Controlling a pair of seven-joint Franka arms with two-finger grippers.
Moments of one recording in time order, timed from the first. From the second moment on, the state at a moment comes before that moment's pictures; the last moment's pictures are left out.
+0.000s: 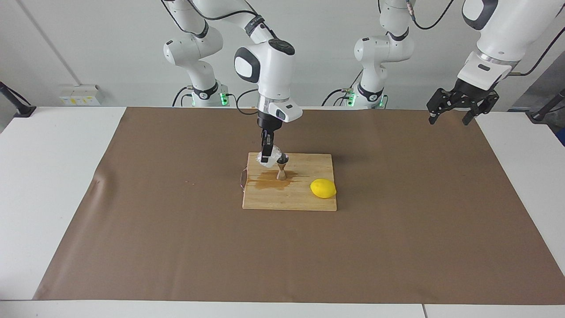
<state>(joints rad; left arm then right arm) 0.01 -0.03 -0.07 -1.58 -0.01 1.59 0.03 0.59 0.11 0.03 -1.92 -0.41 2.15 -0.77</state>
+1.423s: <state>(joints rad) 0.01 -0.03 -0.07 -1.58 -0.01 1.59 0.03 0.68 0.07 0.03 -2.01 -0.71 2.12 -0.55</state>
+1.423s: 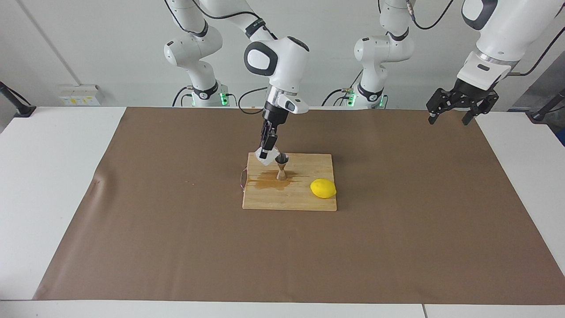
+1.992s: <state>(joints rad) 0.01 -0.03 -0.07 -1.58 -0.01 1.59 0.03 0.69 0.07 0.03 -2.02 -0.78 2.12 -0.53</state>
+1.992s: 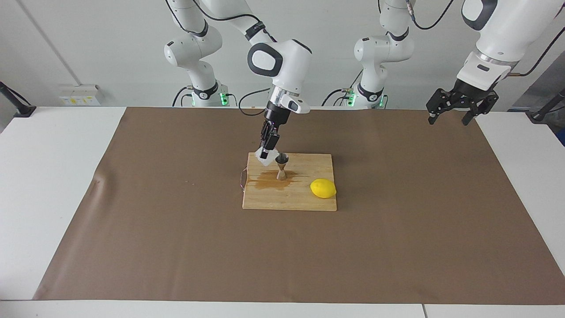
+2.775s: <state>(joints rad) 0.01 -0.03 -0.07 -1.58 -0.01 1.59 0.03 0.70 0.07 0.03 -2.02 -0.79 2.10 -0.53</state>
